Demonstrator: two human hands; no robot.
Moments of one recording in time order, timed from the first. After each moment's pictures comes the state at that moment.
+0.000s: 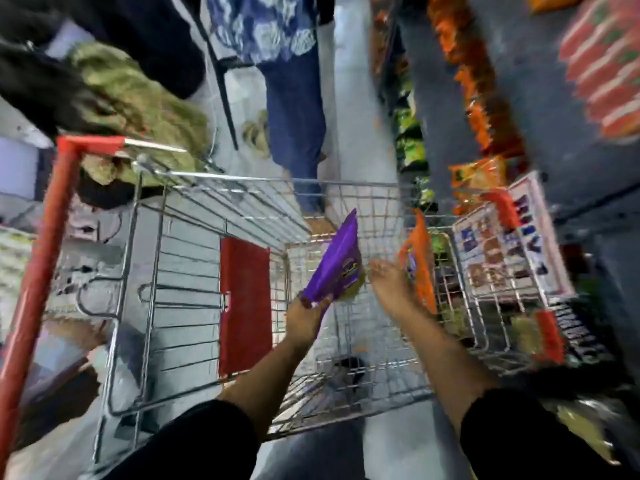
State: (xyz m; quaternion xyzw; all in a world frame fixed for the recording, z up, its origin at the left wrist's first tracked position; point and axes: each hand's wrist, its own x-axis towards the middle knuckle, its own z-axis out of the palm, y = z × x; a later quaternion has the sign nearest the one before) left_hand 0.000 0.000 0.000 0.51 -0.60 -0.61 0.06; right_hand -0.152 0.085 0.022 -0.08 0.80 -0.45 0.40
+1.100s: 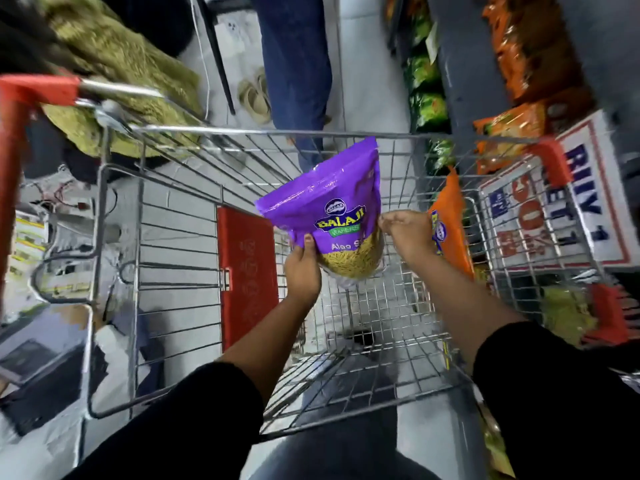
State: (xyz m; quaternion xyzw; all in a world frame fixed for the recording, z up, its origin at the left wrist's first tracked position) left_hand -0.029 -0.033 0.000 0.57 -0.58 -0.57 0.14; right_hand -0.189 0.059 -0.035 -0.05 0.82 -0.50 0.27
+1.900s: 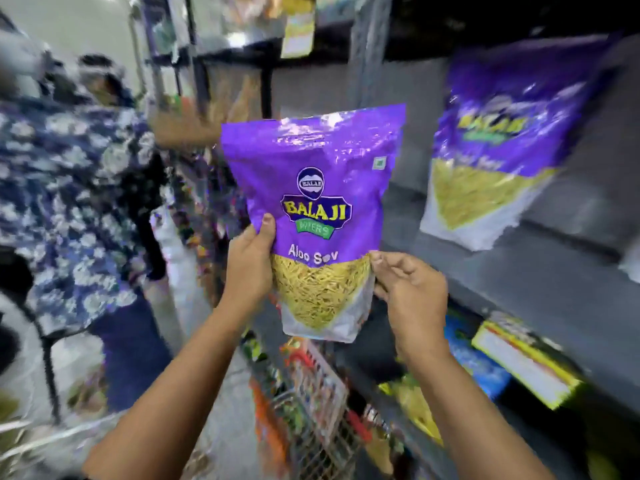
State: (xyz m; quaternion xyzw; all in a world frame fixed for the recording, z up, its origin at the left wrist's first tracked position) left_hand -0.119 0.106 0.492 0.00 -0.65 -0.69 0.32; right_hand -0.118 0.286 0.471 -0.07 0.65 -0.73 -0.20
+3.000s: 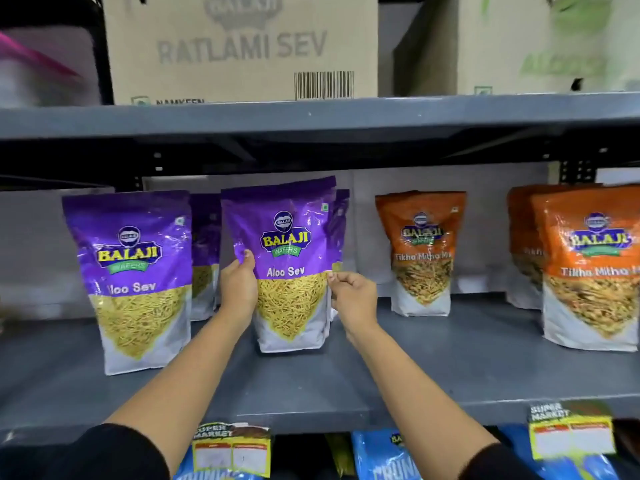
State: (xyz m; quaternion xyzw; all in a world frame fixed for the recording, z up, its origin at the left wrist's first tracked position) left_hand -0.191 0.483 0.604 -0.23 -0.61 -0.75 0.04; right_hand -0.083 0.613 0.560 0.21 0.59 -0.59 -0.51
